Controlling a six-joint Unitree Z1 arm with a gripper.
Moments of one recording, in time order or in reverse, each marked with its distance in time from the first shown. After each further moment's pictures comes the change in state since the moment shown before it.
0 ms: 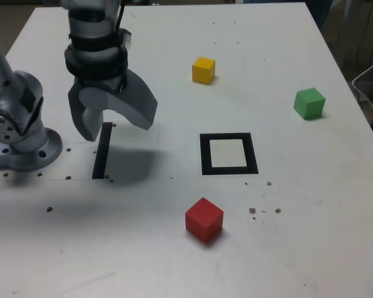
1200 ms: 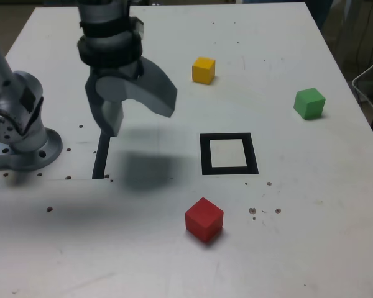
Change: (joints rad) arm -0.001 0.004 -0.116 -0.009 -0.041 -0.037
